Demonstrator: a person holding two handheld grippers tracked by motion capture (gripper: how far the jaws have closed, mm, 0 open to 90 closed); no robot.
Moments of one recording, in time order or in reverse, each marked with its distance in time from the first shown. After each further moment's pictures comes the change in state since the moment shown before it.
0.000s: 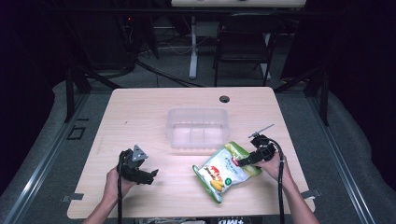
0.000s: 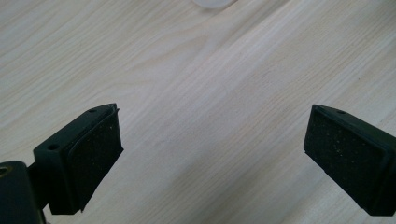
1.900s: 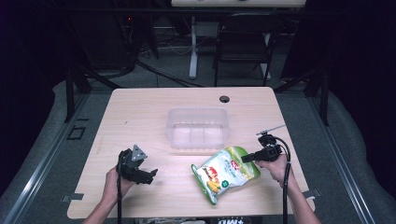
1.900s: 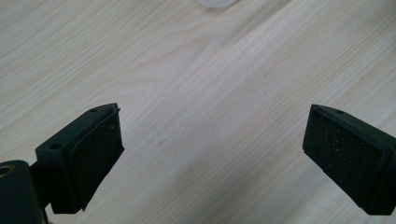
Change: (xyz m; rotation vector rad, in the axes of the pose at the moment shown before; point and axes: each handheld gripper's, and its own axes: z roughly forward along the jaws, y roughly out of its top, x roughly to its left) left arm 0.001 0.000 -0.001 0.002 0.007 -0.005; right arm 0.001 -0.009 -0.021 -0.108 0.099 0.129
